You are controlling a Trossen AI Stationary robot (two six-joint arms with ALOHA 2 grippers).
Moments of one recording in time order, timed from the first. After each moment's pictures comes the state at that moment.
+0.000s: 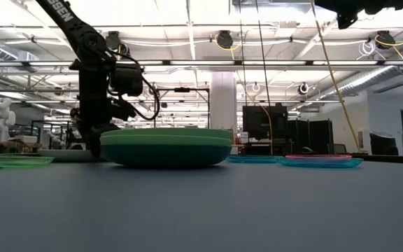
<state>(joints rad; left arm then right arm) 0.52 1.57 0.80 -0.65 -0.40 -0.23 0.28 0.46 0.47 -0.11 0.37 -0.09</state>
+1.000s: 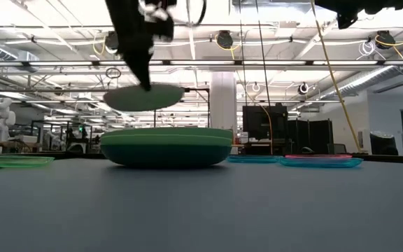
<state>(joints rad) 0.11 1.57 1.35 -0.98 -0.29 -0.06 0.29 0.46 0.47 -0.11 0.37 -0.08</state>
